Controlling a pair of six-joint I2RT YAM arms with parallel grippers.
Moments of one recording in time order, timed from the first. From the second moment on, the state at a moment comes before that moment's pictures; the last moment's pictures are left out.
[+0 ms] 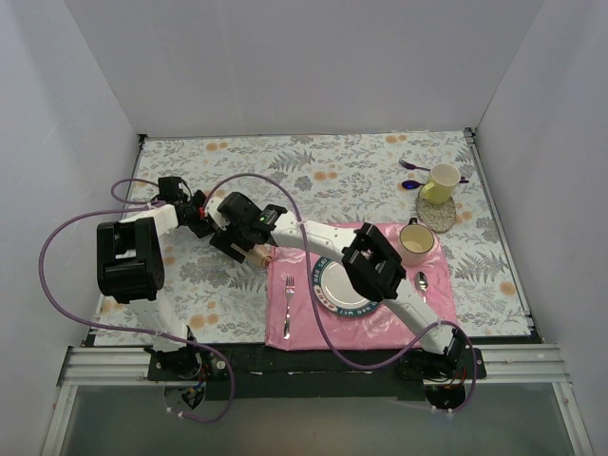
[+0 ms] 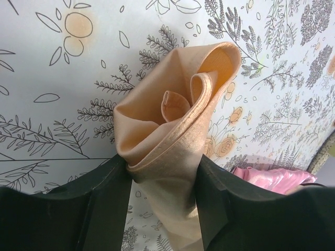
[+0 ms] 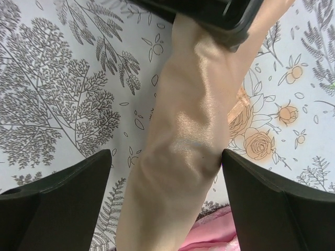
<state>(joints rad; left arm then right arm) 0.12 1.78 1.00 -0.18 0.38 -0.64 1.07 2.39 2.08 -0.53 0.05 -0.14</state>
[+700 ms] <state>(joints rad) 0.12 1.80 1.06 -0.21 0.35 -0.63 1.02 2.44 2.08 -0.49 -0.02 -0.07</state>
